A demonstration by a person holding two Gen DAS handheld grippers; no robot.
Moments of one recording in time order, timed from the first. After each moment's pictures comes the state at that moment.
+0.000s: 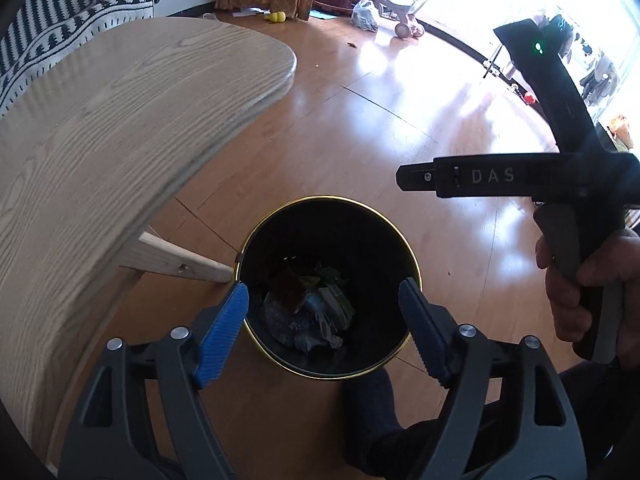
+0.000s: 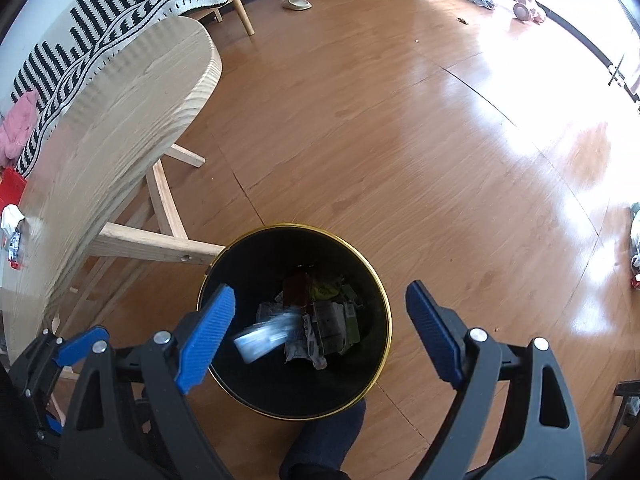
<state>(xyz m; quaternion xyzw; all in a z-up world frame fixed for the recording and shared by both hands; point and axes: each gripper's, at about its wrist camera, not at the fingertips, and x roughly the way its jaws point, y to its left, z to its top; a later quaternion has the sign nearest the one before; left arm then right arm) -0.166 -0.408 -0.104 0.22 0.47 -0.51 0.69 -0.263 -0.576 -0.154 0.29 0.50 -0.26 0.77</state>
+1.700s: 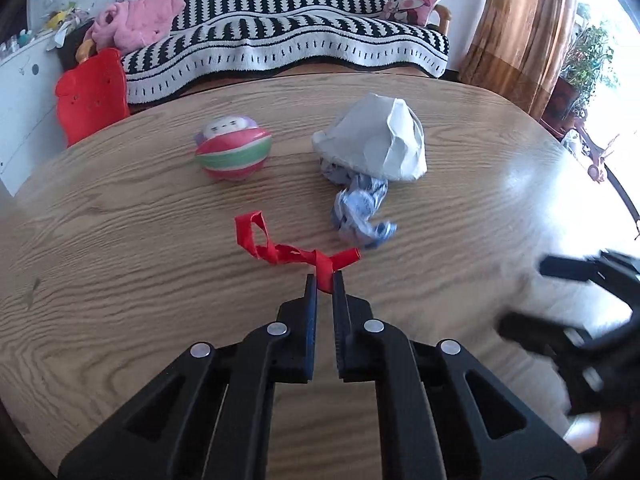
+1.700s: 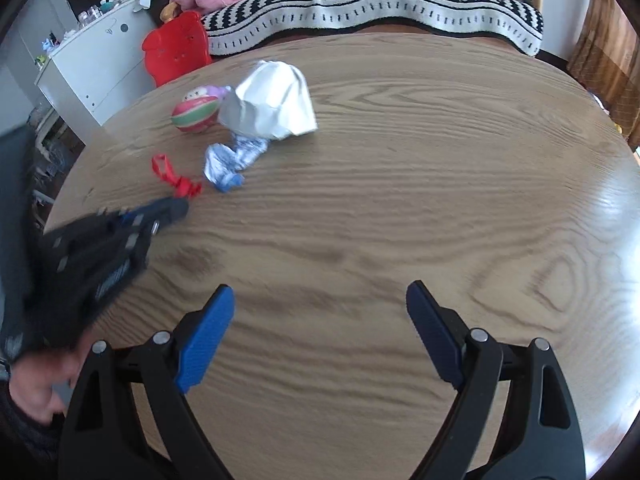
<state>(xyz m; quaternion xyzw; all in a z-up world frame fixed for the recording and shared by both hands) 0.126 -0.059 -0.061 0.08 0.44 -0.21 0.87 0.087 -0.207 -0.093 0.10 0.50 0.05 0.86</state>
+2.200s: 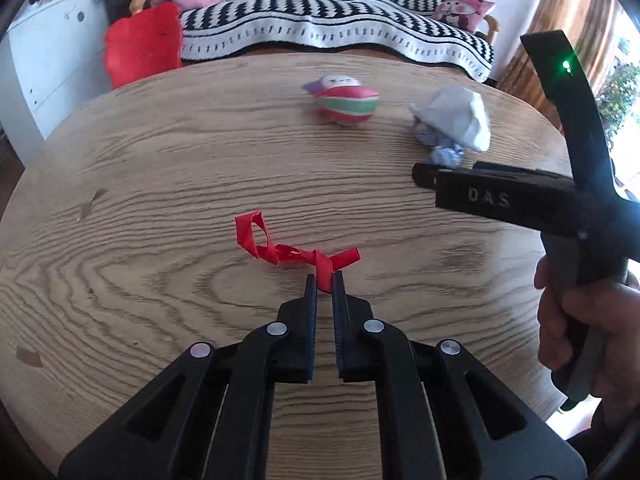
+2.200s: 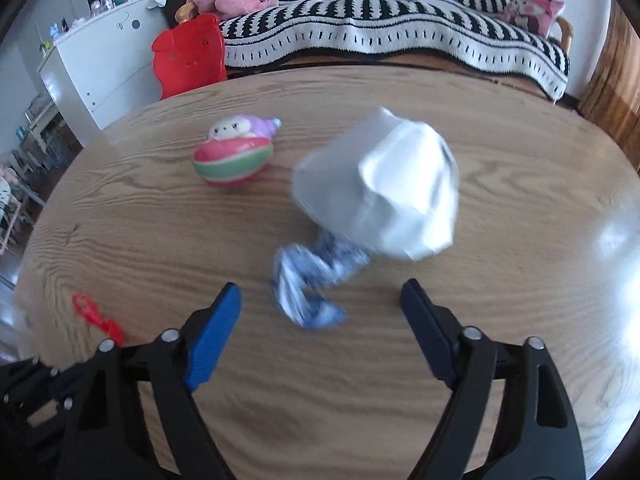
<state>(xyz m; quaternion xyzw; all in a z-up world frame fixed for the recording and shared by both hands) 0.110 0.024 -0.061 0.03 0.48 -0.15 0.86 0.179 -0.123 -0.104 0.03 0.46 0.02 0.89</state>
